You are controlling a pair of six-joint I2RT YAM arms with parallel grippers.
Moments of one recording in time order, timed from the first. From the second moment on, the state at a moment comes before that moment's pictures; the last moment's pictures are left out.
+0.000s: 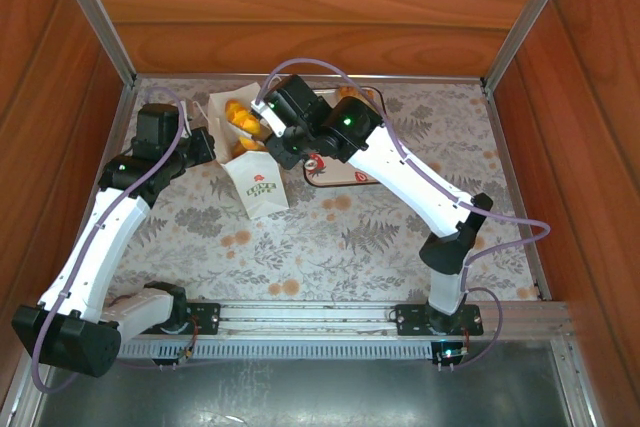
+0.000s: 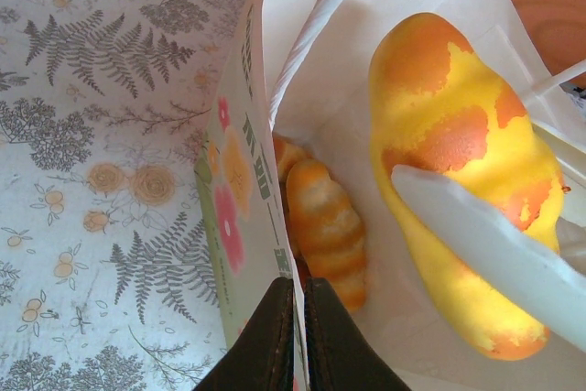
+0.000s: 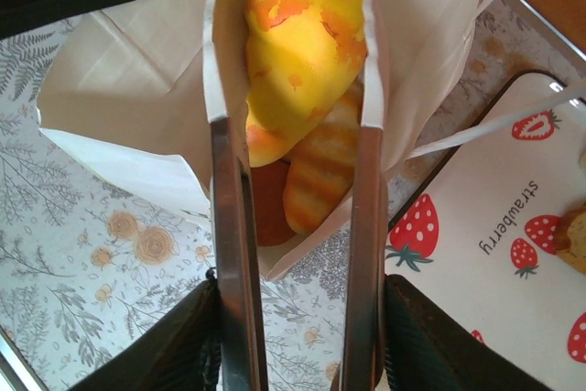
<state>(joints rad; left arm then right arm) -0.25 1.08 1.11 -0.68 0.10 -0.50 1.01 1.87 2.20 -1.21 0.15 0.02</state>
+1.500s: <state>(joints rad) -0.25 1.03 1.11 -0.68 0.13 -0.51 0.89 1.32 1.82 -0.99 -0.03 0.20</state>
